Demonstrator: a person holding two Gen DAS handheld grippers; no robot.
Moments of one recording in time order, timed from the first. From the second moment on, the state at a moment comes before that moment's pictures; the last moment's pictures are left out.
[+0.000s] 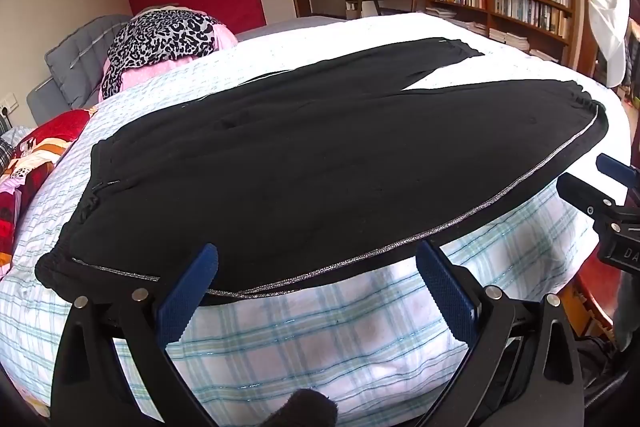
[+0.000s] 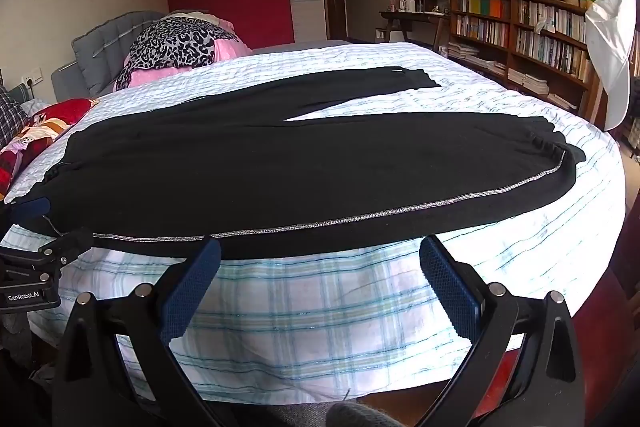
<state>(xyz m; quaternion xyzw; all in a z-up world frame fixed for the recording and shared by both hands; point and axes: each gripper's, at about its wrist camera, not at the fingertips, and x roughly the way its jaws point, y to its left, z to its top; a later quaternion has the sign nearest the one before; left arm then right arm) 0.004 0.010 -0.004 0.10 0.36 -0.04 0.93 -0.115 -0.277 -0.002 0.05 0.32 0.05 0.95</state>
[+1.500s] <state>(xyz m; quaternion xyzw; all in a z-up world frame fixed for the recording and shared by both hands) 0.071 0.025 -0.033 0.05 0.40 -0.01 0.91 -0.022 -0.262 -0.030 0.02 0.38 0.01 0.93</state>
